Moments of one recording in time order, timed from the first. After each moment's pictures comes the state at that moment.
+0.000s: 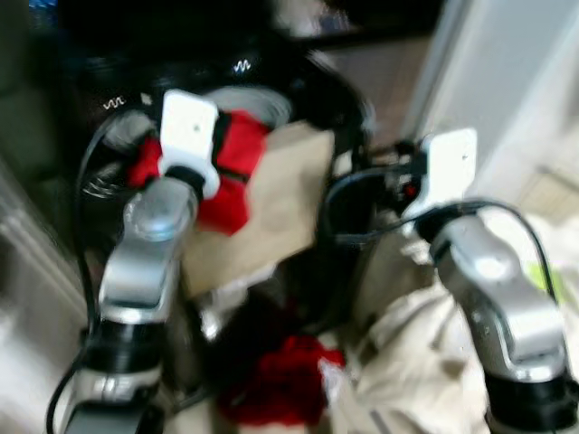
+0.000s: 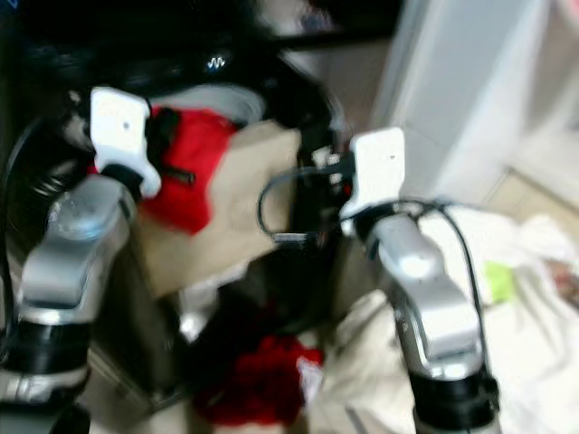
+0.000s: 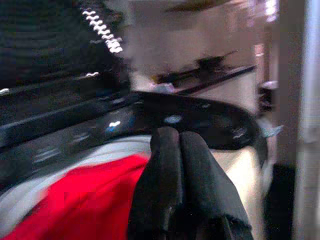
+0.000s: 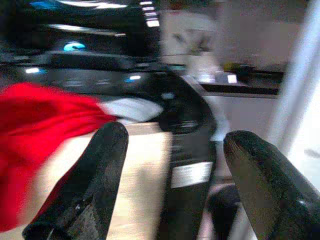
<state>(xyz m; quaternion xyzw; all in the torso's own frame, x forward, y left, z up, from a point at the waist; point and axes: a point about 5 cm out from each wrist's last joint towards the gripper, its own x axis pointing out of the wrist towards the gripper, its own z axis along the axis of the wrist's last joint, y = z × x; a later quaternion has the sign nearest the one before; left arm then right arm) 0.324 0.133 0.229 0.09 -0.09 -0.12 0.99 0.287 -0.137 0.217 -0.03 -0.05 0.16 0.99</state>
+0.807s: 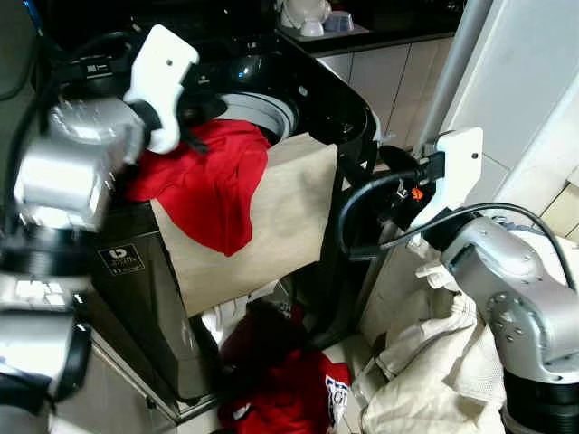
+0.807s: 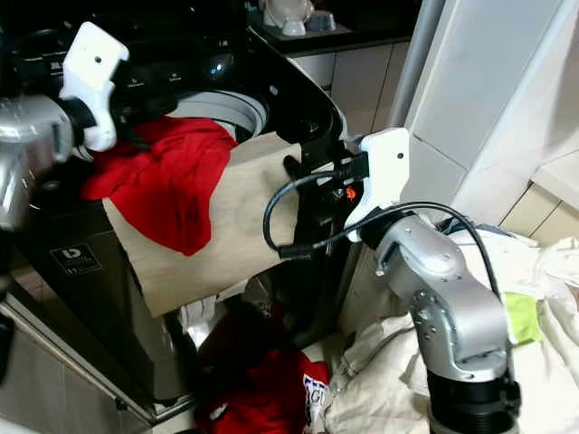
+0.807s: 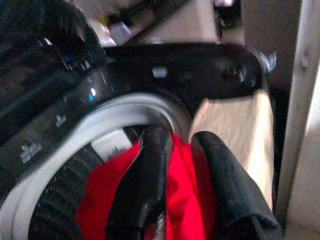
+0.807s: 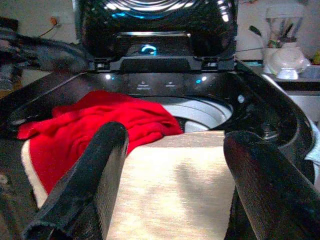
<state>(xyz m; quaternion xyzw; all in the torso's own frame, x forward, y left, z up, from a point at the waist) 0.363 0.190 0.283 0.20 0.08 -0.26 0.94 0.274 -0.133 0.224 0.02 -0.02 0.29 0.96</state>
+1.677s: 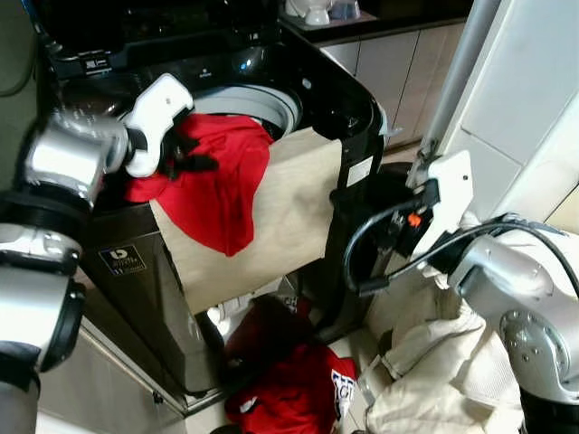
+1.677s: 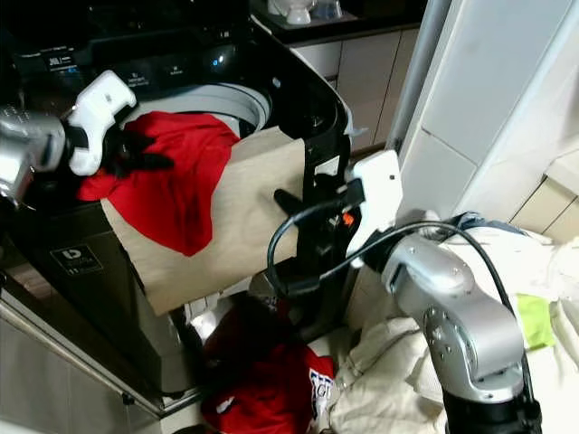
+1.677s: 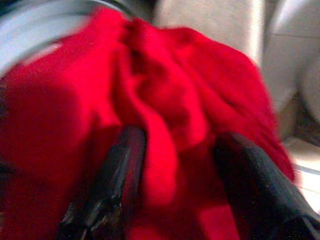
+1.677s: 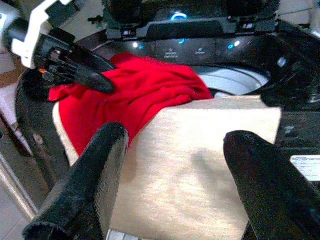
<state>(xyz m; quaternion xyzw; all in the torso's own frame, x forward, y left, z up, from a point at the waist) 0.380 0.218 0.236 0.19 0.24 -0.36 0.88 0.257 -0.134 0.206 0.02 0.03 0.35 0.94</state>
